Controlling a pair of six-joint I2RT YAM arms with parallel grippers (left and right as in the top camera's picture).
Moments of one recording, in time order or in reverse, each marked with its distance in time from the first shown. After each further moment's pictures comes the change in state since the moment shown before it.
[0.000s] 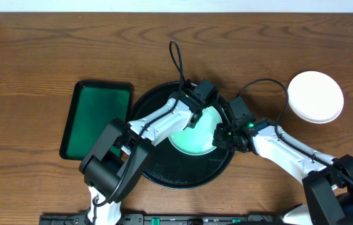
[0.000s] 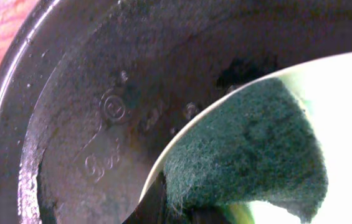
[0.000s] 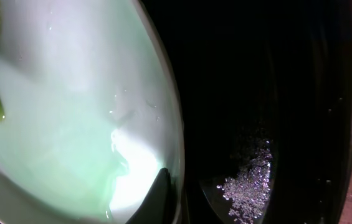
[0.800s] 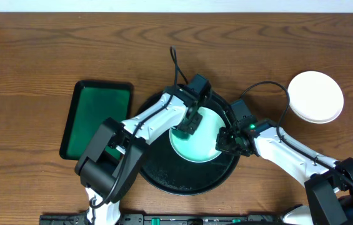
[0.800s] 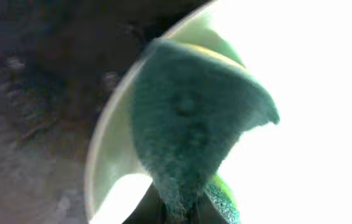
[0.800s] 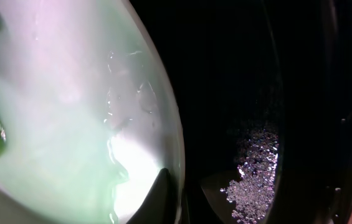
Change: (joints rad) left arm 0.027 -0.019 0.016 -0.082 0.423 0.232; right arm -0.002 -0.018 -0.009 -0.063 0.011 -0.008
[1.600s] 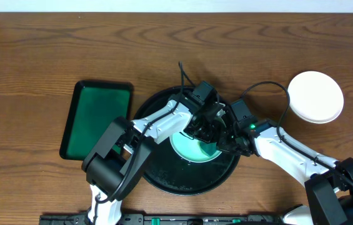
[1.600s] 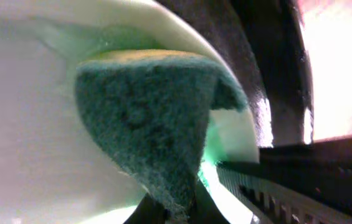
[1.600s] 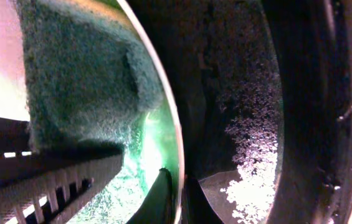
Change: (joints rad) left arm -0.036 0.036 -0.057 0.216 0.465 -0.158; right arm -0.006 0.000 -0.001 -0.004 0.001 0.000
